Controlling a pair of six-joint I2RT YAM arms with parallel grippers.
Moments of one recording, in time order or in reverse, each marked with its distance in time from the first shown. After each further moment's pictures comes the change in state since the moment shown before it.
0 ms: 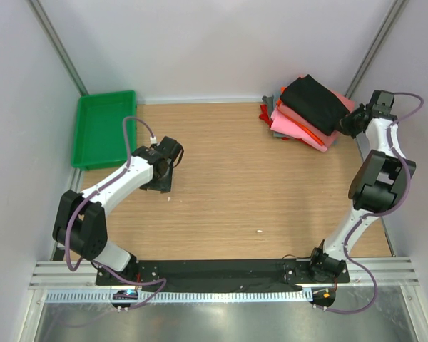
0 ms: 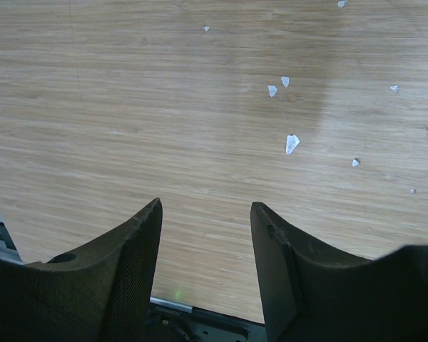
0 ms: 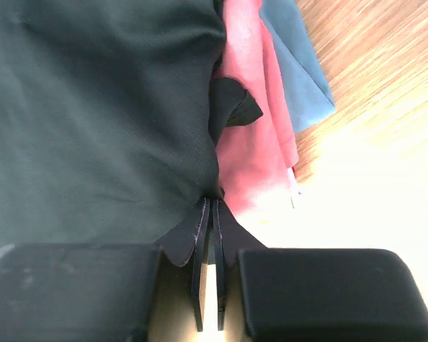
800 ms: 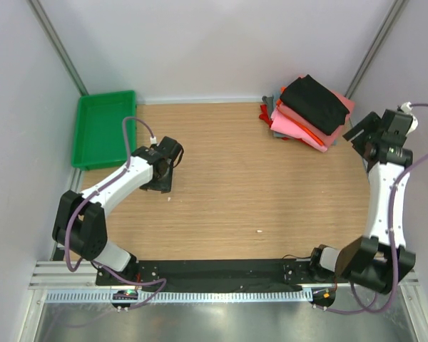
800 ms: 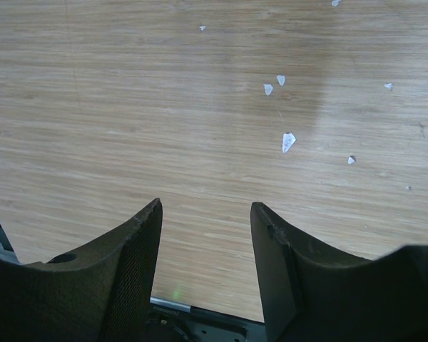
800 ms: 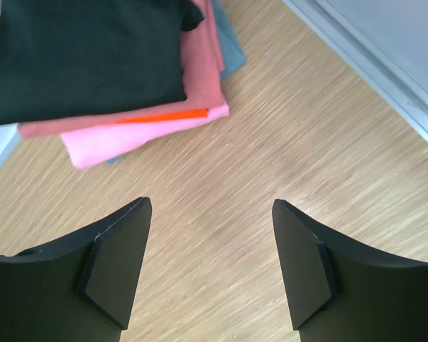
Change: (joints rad) left arm 0.000 -0.002 0.000 0.000 0.003 0.000; right arm 0.006 -0.677 -0.352 -0.145 0.276 -0.127
